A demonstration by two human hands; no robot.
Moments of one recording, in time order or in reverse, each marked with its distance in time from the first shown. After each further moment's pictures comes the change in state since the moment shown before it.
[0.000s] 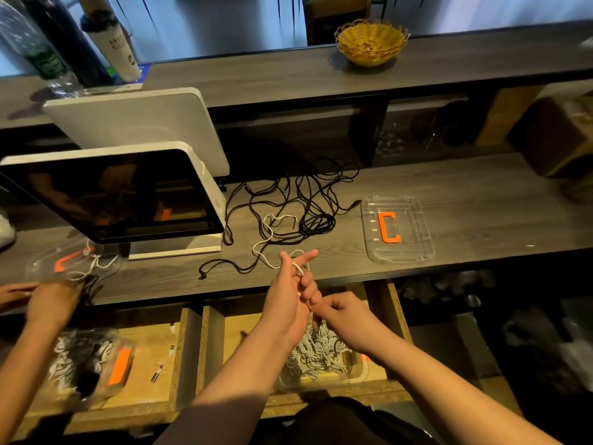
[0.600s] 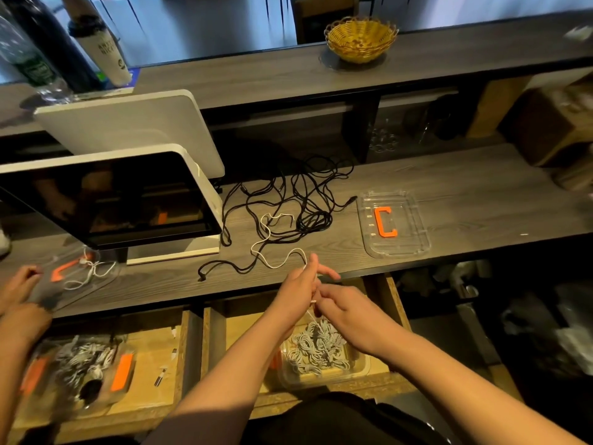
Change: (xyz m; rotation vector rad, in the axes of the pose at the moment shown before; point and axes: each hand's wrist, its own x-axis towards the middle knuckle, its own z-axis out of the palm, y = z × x) left_hand 0.010 0.005 -0.004 0.877 -0.172 0.050; right_hand -0.022 -0.028 -0.011 -0.252 0.016 -0.172
